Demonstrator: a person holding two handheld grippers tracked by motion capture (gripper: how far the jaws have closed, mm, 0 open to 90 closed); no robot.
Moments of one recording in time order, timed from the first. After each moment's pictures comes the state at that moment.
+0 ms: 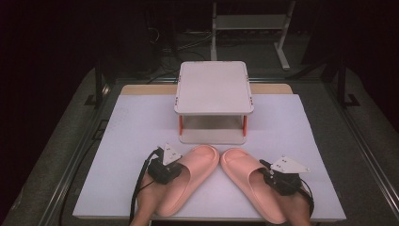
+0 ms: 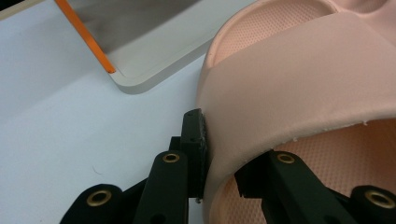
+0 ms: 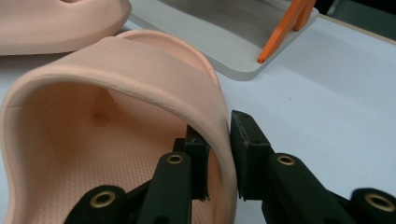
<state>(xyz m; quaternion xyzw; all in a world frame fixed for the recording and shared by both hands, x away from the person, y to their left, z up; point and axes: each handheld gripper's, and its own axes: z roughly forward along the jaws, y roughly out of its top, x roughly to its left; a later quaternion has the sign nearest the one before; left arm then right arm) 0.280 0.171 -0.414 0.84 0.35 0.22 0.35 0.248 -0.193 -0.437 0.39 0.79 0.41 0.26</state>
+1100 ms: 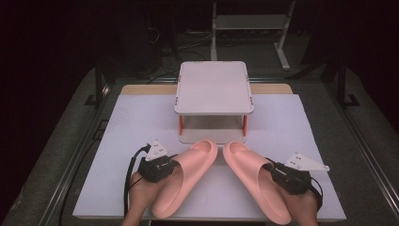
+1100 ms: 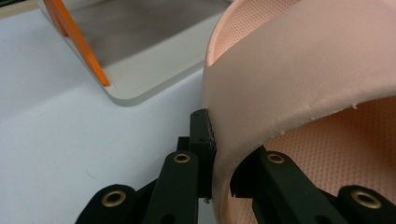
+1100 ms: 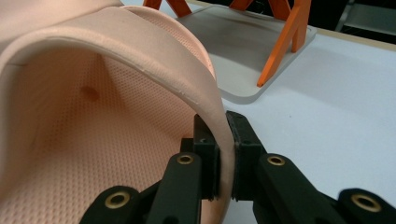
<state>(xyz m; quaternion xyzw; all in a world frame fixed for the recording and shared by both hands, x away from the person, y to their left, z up) 0.278 0.197 -0.393 0.82 0.35 0.16 0.43 0.241 -0.210 -0.413 0.40 0.75 0.47 0.22</state>
